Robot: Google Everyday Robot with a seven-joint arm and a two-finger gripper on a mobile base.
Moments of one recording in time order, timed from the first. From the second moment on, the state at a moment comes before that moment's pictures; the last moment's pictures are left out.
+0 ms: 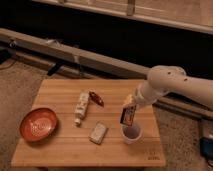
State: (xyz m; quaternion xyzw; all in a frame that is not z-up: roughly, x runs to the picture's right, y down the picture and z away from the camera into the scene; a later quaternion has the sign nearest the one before) arm 0.140 0.095 0.696 -0.28 0.09 0.73 0.61
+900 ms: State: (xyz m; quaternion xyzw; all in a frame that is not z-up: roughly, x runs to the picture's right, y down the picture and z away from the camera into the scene) arm 0.134 0.138 0.685 -0.28 0.09 0.72 0.62
